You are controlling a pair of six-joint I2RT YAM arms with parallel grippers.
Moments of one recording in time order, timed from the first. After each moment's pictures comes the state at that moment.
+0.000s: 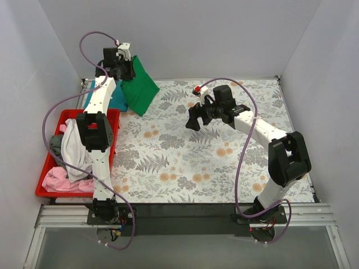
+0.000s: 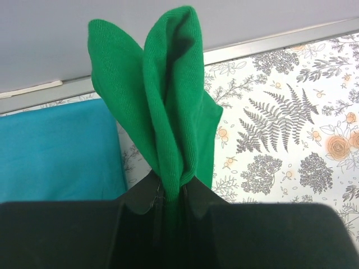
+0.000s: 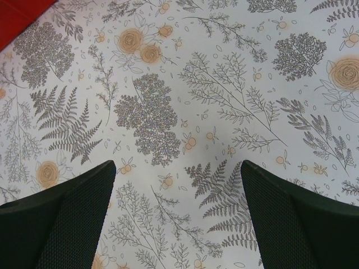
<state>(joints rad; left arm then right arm) -0.04 2.31 2.26 -0.51 0.27 0.04 0.48 1.69 1.25 -0.20 -0.57 -0.11</state>
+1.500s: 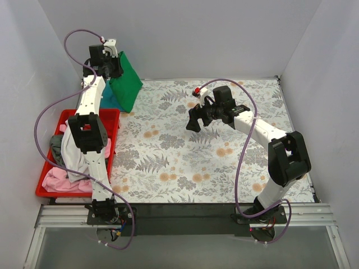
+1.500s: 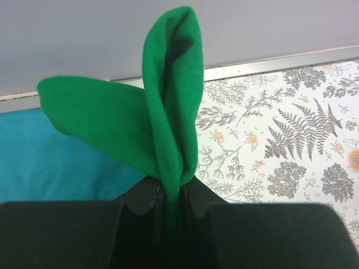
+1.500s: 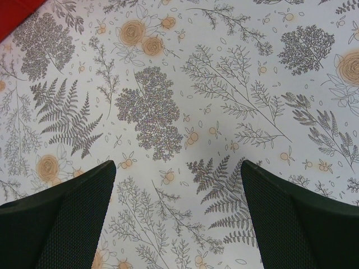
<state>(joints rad) 0.04 2.26 2.26 -0.51 0.27 0.04 0.48 1.69 1.25 -0.22 -0.58 -0.13</state>
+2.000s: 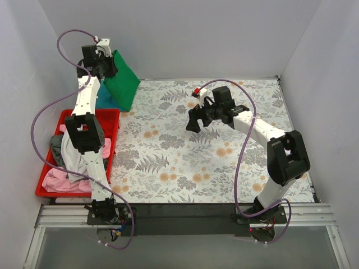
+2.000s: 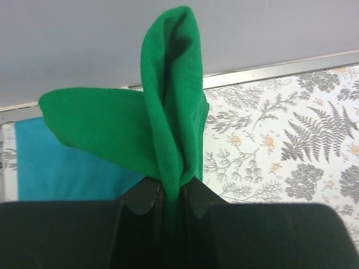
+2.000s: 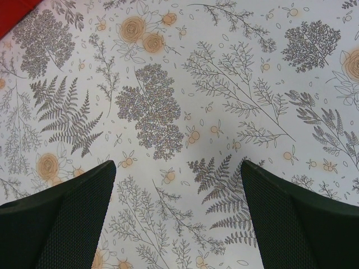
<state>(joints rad) 0.09 2.26 2.26 -0.48 0.30 0.07 0.48 1.70 1.25 -0.22 -0.59 -0.13</state>
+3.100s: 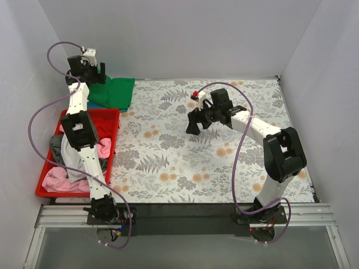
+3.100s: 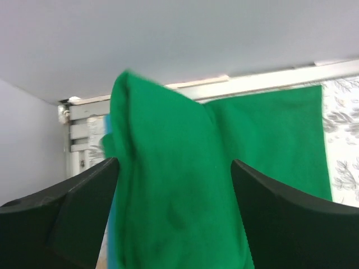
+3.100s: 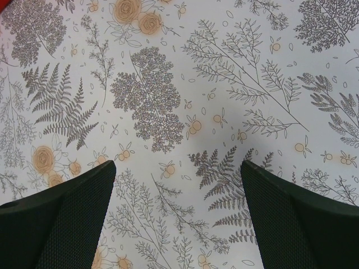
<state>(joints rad) 0.25 2.47 2.33 -0.34 0.31 0.26 0.48 1.75 1.25 -0.25 -0.59 -0.13</state>
